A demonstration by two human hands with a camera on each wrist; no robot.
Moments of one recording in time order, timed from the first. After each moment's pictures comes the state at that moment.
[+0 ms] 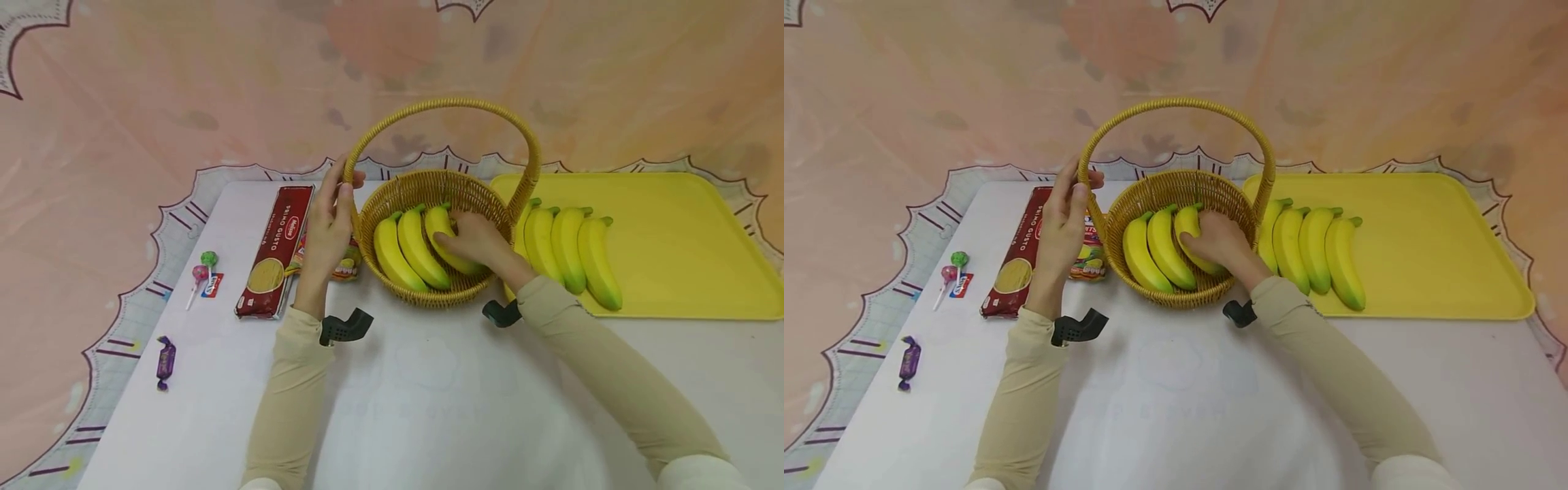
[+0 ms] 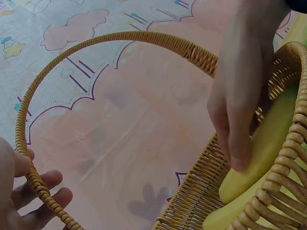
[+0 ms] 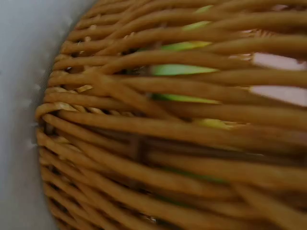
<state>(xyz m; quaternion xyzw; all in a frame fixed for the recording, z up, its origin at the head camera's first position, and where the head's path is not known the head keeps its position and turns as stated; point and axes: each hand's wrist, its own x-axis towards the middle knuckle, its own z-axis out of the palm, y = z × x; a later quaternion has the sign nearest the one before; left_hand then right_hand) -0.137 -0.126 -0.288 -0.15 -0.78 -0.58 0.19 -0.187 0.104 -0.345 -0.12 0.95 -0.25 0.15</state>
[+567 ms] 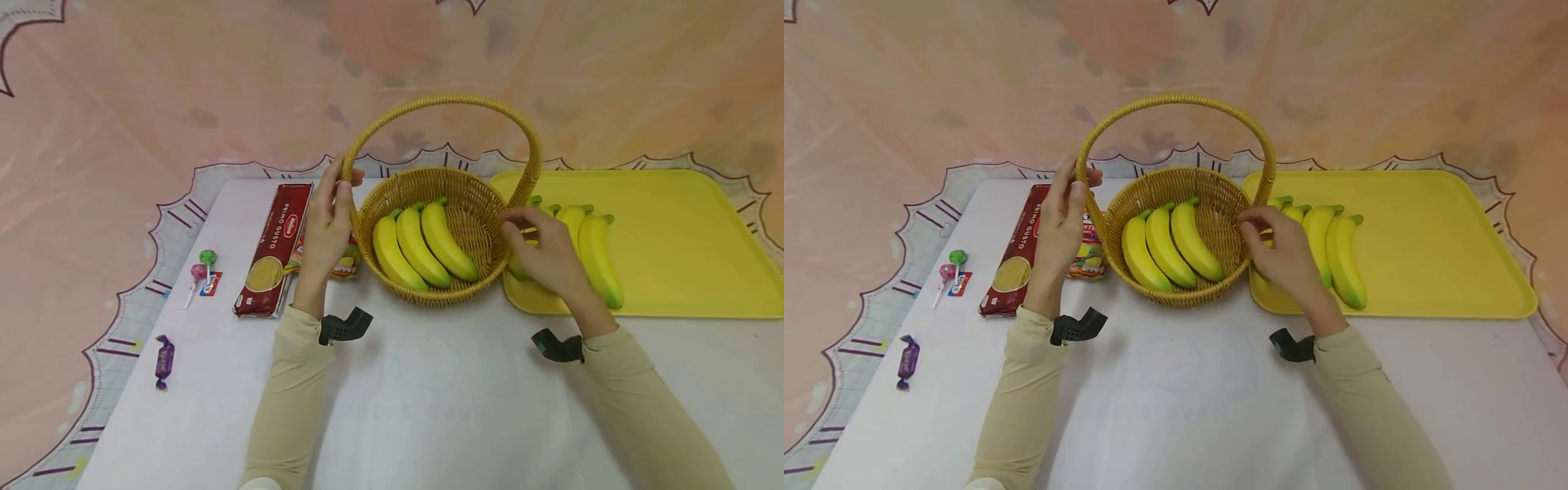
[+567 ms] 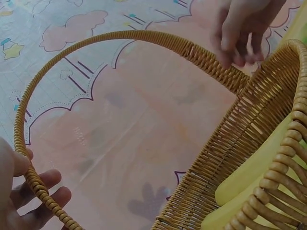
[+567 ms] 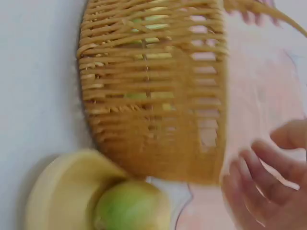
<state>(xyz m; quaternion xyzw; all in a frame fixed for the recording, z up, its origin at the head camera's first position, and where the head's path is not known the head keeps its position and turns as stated) -0.136 -0.123 -0.284 -0.15 -0.78 -0.57 0.19 -0.140 0.183 -0.341 -0.12 0.90 -0.42 -0.05</state>
